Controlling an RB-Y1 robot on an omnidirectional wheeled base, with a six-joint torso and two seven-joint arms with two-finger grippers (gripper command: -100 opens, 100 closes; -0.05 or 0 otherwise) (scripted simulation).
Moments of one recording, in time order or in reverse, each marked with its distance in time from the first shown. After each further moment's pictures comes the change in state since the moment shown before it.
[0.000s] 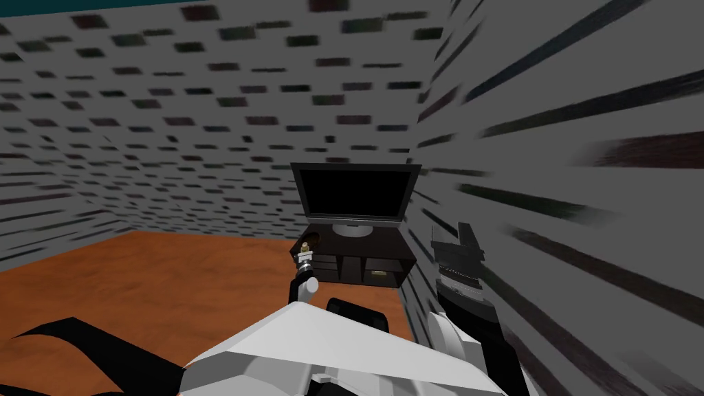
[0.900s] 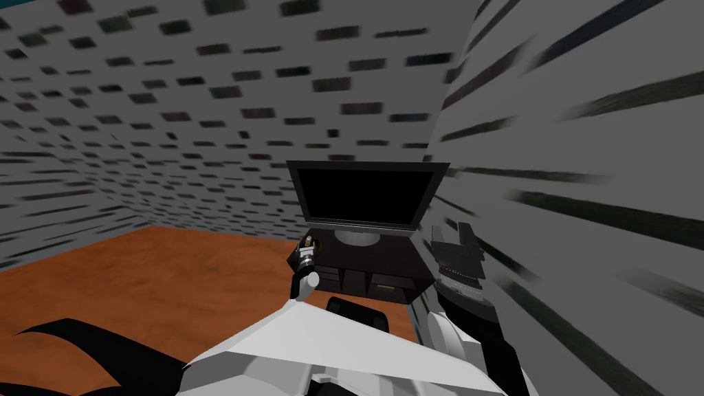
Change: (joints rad) left arm -0.037 0.011 0.015 -0.014 -0.024 0.022 -0.017; right arm -0.001 0.000 0.000 0.000 0.000 0.000 0.000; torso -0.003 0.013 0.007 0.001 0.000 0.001
